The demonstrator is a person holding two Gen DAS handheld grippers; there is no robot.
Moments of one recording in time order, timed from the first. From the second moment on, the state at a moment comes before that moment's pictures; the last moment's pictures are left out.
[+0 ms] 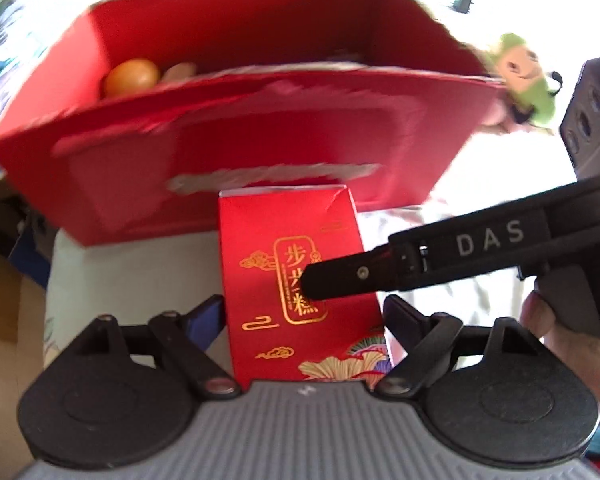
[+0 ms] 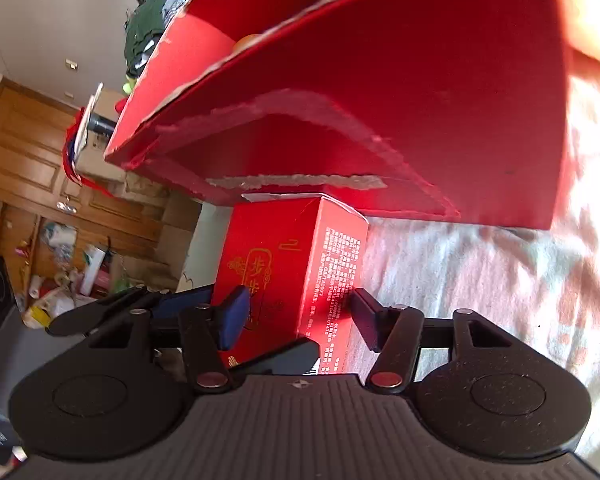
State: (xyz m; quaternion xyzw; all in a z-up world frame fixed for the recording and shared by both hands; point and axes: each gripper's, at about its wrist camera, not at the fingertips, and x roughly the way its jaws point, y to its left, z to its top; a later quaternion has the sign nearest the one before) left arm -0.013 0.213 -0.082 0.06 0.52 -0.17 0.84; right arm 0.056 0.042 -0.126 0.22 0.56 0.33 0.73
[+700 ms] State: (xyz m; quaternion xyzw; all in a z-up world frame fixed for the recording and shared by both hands) left arm -0.048 0.048 -0.033 0.15 0.41 -0.36 0.82; right arm -0.039 -0.177 -0.101 0.37 0.52 0.17 0.75
